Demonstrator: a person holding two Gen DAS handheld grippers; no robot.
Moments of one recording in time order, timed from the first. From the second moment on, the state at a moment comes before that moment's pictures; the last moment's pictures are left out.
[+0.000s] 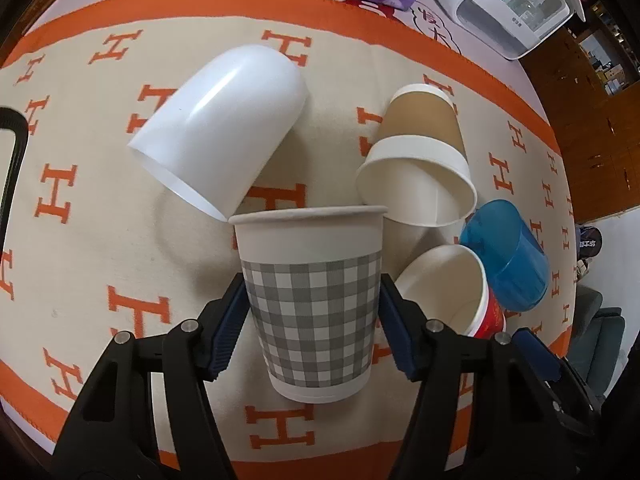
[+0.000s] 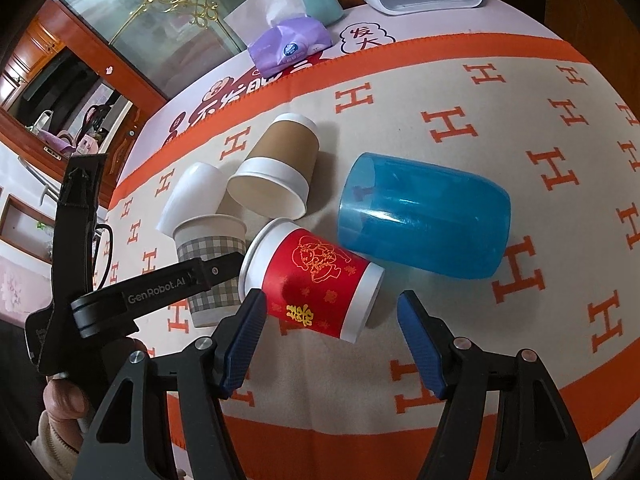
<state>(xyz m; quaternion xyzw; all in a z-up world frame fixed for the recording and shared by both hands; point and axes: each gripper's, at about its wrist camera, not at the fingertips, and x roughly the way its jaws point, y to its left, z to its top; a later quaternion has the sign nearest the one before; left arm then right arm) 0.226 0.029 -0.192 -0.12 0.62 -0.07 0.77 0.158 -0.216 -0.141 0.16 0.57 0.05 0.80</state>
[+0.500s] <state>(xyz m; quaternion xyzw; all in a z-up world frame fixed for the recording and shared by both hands) 0.147 0.014 -0.125 0.10 0.54 -0.11 0.83 0.120 -0.228 -0.108 0.16 0.56 0.06 0.81</state>
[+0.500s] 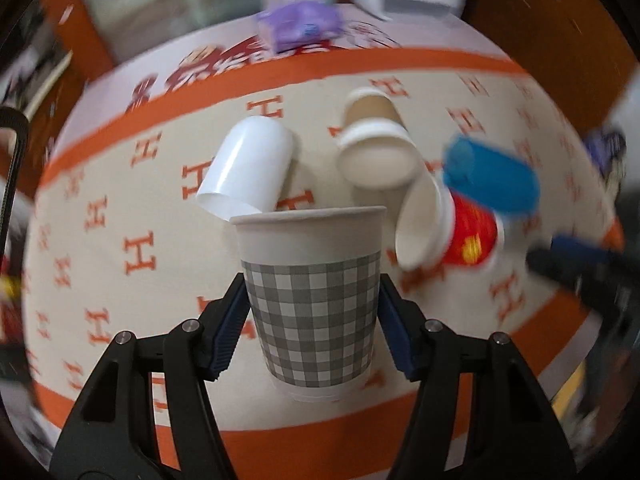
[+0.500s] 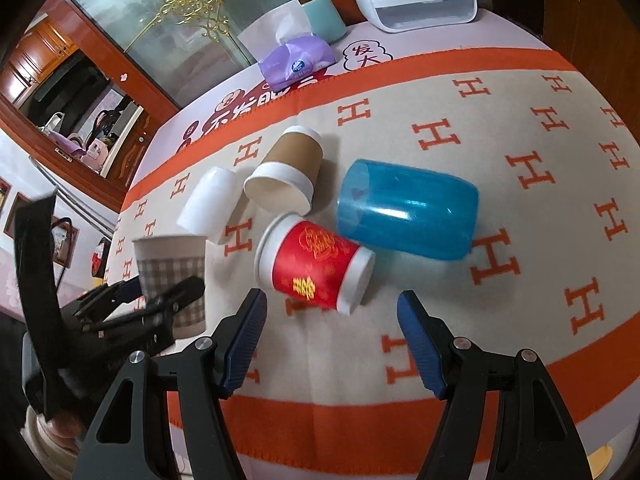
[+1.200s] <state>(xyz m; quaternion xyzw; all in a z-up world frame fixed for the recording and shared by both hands) 0.049 -0.058 -0.179 0.39 0.49 -0.34 0.70 0.038 -0.248 -0.148 0.14 0.62 0.06 0.77</state>
